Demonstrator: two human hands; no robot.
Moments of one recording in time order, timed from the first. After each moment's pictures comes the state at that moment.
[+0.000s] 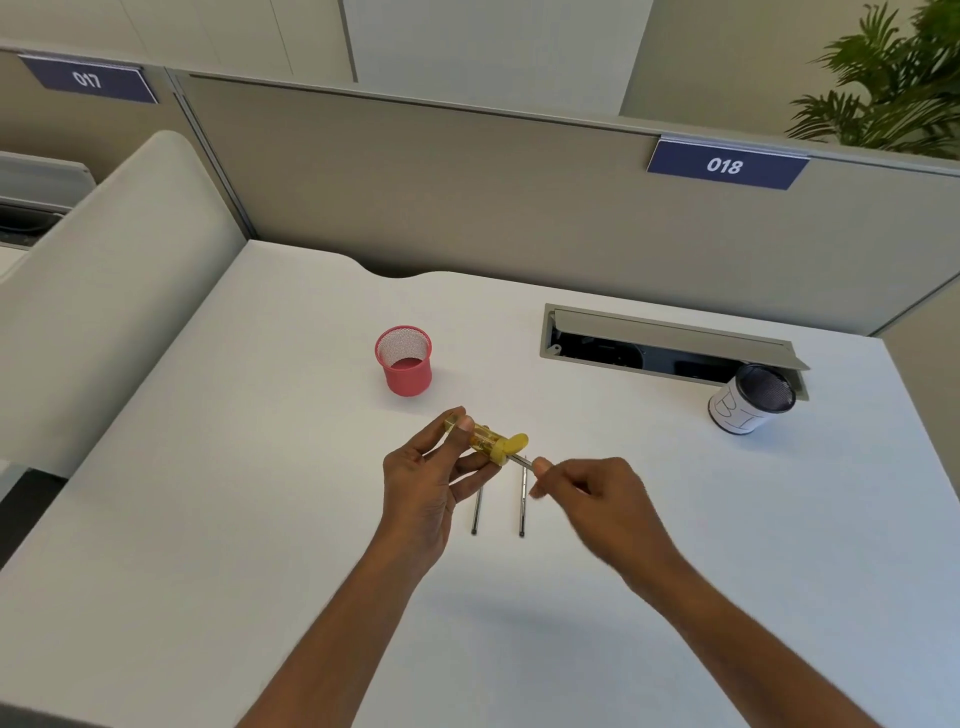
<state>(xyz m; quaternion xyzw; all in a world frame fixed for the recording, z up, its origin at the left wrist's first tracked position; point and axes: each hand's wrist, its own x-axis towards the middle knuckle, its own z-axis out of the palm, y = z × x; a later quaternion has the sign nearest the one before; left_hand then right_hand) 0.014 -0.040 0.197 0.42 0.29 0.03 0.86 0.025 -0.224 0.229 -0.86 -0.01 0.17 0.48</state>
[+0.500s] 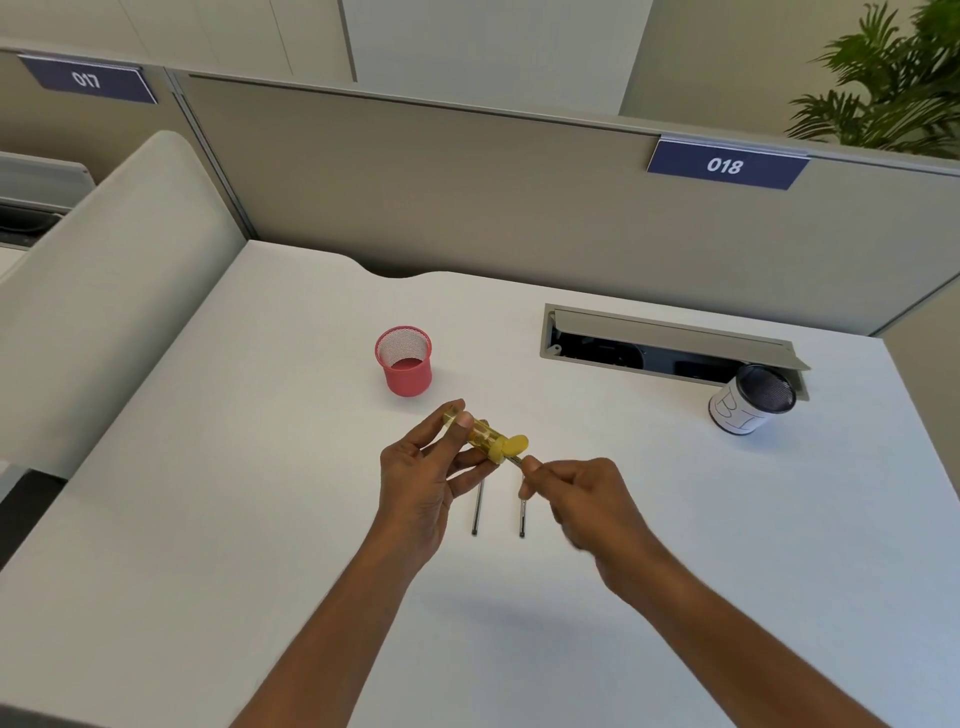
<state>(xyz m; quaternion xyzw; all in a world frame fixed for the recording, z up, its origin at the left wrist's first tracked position) 0.017 -0.035 0.200 0.43 0.28 0.02 0.86 0.028 -0.209 0.232 -0.79 0.07 0.22 0.56</state>
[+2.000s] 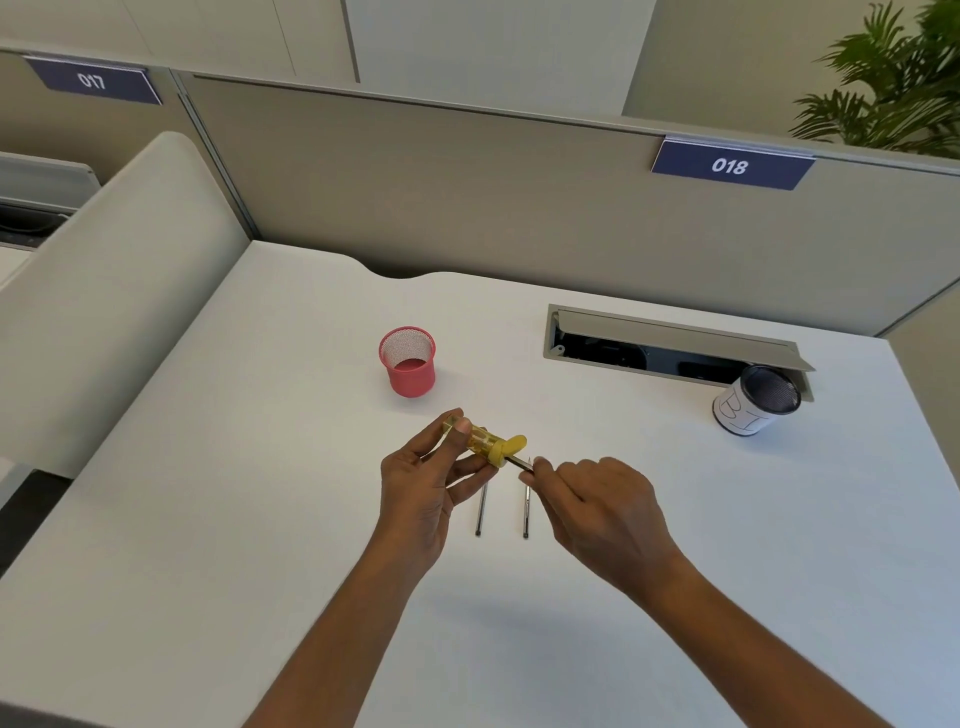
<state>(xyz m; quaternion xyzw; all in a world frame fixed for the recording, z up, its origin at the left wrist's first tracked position) 0.013 -0.033 0.198 0.42 0.30 0.02 0.86 0.035 -0.229 0.201 -0.88 -0.39 -0.26 0.05</state>
